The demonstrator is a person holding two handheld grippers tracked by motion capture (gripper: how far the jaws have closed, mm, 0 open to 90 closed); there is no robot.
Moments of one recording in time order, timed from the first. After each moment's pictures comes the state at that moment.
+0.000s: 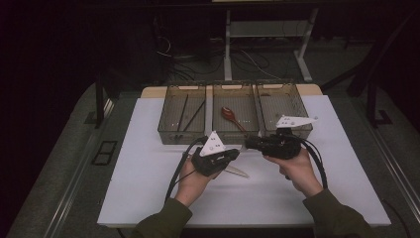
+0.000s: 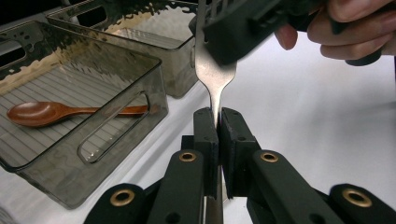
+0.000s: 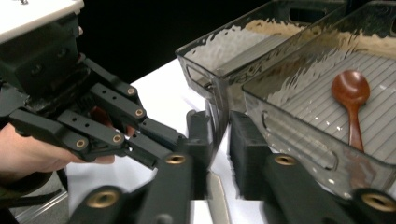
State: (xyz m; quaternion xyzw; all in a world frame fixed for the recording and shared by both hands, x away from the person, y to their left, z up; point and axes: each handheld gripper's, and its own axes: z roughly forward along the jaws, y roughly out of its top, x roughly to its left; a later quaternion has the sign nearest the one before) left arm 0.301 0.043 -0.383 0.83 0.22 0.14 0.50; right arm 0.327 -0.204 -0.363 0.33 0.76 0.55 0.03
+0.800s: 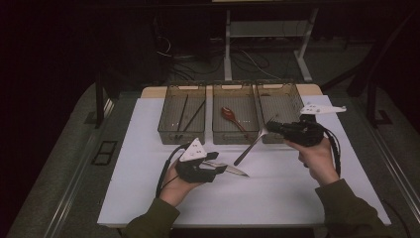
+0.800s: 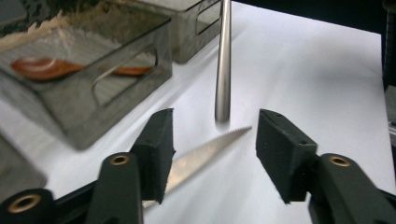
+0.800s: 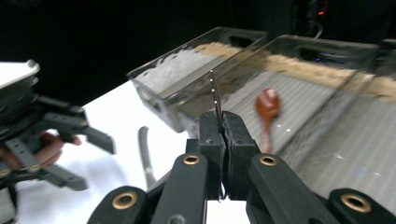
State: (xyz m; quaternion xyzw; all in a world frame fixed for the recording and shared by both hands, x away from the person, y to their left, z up) left arm 0.295 0.094 -0.403 0.83 0.23 0.10 0.49; right arm 0.345 -0.259 -0.343 0.37 0.74 0.55 0.09
